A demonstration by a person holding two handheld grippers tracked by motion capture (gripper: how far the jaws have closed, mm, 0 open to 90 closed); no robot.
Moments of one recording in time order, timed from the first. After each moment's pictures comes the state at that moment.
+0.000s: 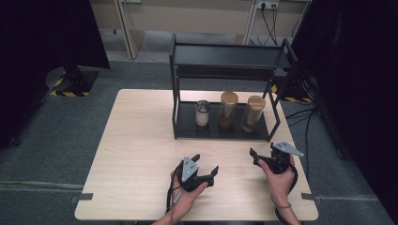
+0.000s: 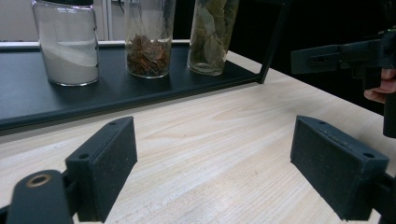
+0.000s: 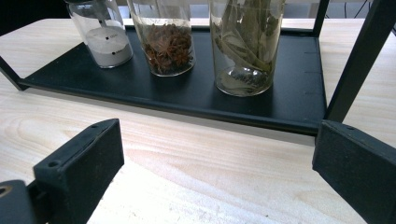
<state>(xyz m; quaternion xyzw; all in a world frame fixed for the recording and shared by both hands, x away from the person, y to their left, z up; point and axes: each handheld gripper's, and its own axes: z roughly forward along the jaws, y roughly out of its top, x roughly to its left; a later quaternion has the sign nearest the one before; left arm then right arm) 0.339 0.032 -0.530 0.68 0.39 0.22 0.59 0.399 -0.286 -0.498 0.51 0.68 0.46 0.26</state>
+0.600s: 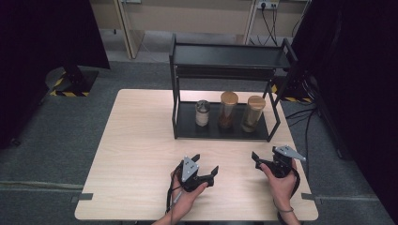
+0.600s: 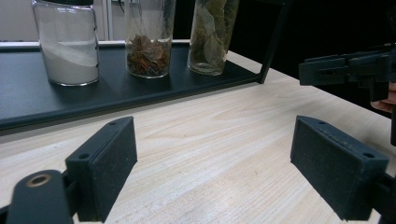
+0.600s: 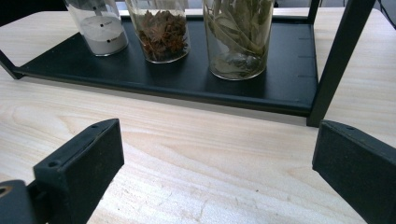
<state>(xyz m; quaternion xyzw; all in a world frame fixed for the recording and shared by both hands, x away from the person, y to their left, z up) 0.339 0.032 -0.530 0.68 0.39 0.22 0.59 0.390 -0.295 -0.507 0.51 0.68 0.45 0.26</state>
